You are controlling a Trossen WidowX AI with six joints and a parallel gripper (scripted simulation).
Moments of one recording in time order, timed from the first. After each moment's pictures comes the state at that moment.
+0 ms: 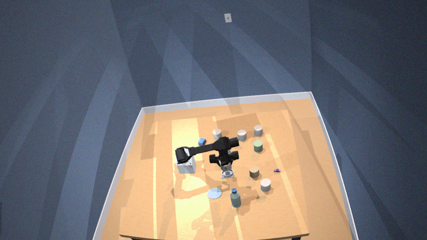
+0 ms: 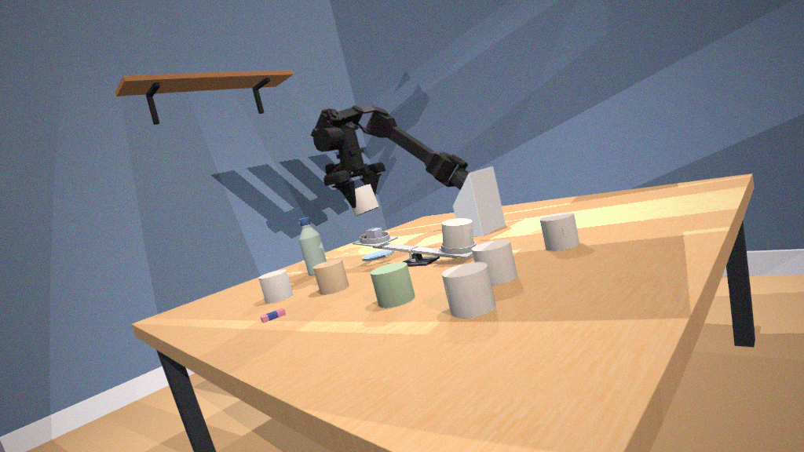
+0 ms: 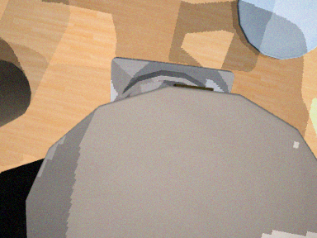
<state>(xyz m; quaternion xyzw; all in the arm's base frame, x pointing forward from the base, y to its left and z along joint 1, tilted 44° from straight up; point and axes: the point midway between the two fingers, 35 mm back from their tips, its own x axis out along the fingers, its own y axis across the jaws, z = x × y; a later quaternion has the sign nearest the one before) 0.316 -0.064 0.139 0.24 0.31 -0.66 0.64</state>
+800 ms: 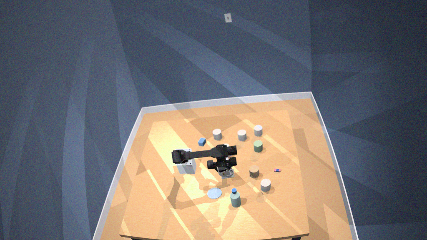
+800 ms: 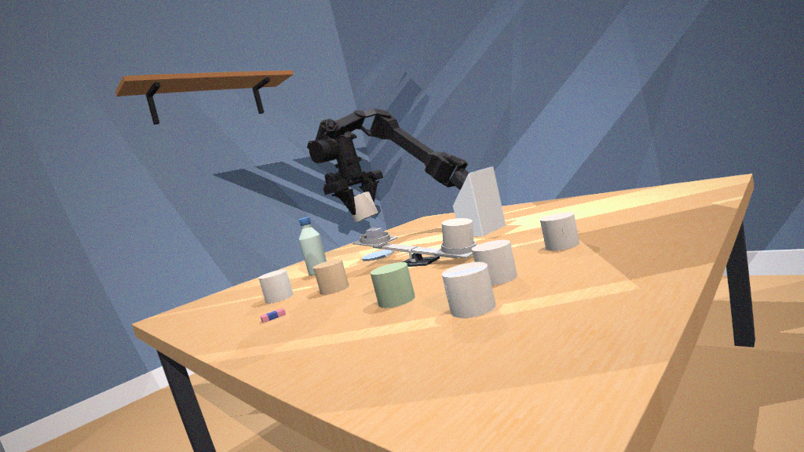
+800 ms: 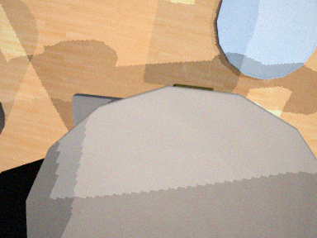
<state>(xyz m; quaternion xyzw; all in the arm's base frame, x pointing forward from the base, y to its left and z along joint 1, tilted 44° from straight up) 0.297 -0.100 0.147 0.25 0.32 -0.66 0.63</state>
